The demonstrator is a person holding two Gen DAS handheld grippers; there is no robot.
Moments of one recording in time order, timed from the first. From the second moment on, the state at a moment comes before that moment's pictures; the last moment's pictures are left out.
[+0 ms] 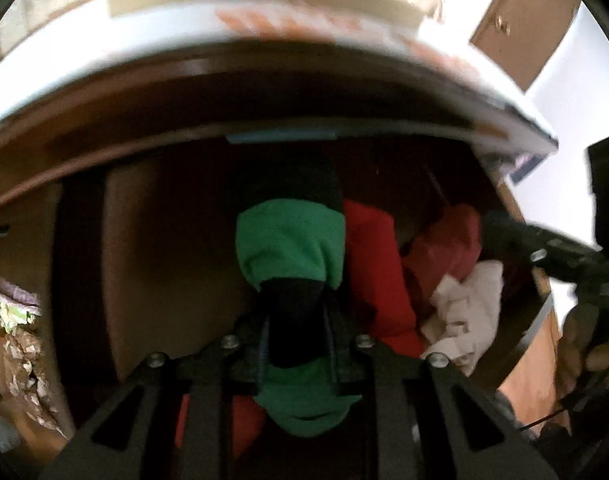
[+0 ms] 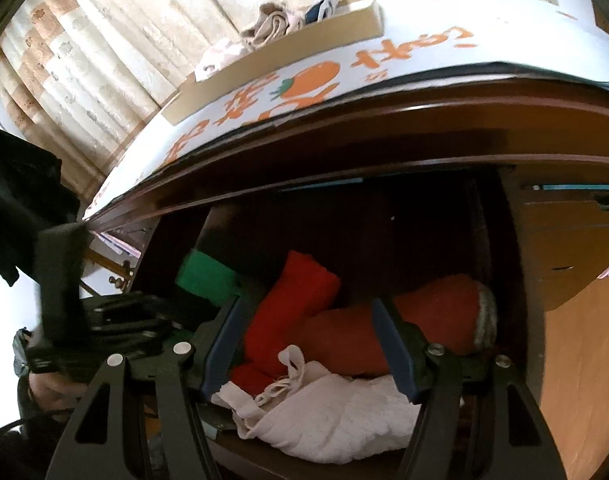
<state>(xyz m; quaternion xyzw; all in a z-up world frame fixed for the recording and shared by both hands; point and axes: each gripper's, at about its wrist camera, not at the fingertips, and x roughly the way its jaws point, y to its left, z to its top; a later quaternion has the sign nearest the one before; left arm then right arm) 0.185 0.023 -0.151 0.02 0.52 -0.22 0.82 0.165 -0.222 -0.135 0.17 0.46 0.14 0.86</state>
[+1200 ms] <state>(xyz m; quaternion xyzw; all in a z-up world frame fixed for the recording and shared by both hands) 0.175 0.112 -0.084 -0.01 0.42 -0.16 0.89 0.223 -0.084 -0.167 -0.01 0.57 0.23 0.79</state>
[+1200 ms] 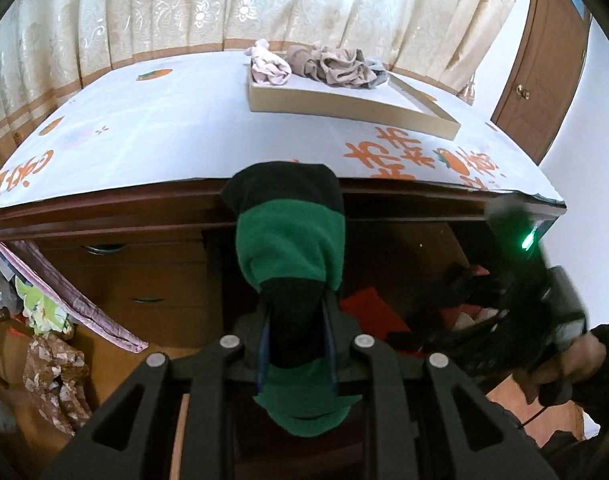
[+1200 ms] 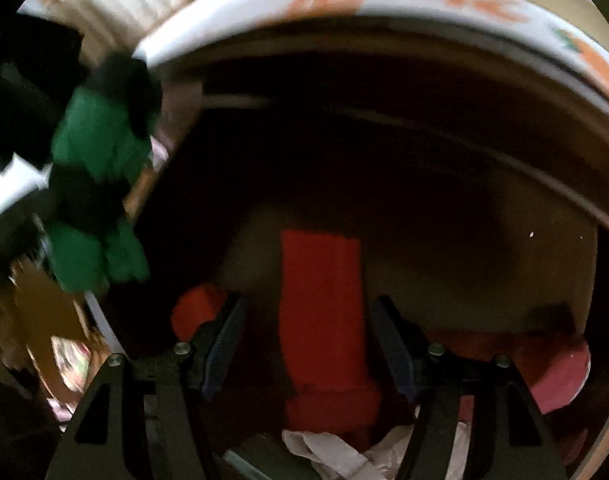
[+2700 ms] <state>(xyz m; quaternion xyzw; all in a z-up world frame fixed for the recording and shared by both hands) 0.153 0.026 -0.057 0.05 0.38 -0.19 0.90 0.146 -0.148 -0.057 0.10 0.38 0.18 0.90</state>
